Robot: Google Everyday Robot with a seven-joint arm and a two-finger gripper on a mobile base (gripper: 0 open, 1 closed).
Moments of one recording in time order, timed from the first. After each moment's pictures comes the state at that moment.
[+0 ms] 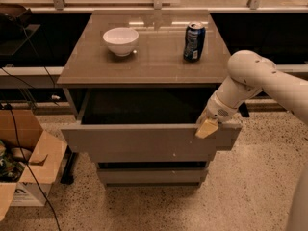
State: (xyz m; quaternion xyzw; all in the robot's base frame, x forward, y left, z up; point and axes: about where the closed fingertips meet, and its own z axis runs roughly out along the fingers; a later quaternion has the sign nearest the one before) arm 0.577 -0.171 0.666 -0.58 0.79 0.18 0.10
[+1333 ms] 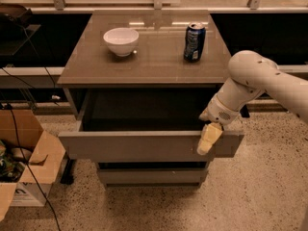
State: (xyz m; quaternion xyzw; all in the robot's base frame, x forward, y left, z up) arm 0.553 -0.172 0.674 -0.59 0.78 0.19 0.09
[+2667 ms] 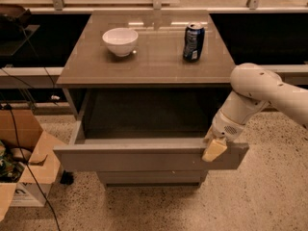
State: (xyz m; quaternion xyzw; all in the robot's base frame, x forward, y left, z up) arm 0.496 -0.183 0.656 -0.58 0.78 0.22 0.02
